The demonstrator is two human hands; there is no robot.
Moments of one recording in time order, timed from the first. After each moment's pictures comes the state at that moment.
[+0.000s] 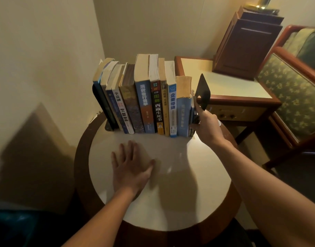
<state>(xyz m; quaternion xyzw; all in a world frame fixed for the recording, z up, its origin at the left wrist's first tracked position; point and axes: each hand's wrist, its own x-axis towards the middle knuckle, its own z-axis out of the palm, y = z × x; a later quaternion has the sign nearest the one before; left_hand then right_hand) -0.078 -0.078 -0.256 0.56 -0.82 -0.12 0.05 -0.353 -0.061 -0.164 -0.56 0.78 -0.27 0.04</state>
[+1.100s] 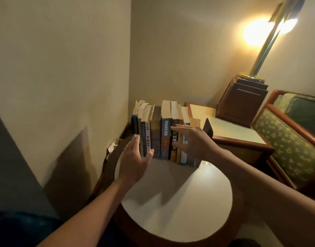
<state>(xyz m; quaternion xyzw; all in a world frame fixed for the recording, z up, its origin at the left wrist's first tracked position) -0.024 -0.096 -0.137 0.49 -0.74 -0.25 0.38 -0.226 -0.030 -0.012 -0.74 0.65 -0.17 0.00</state>
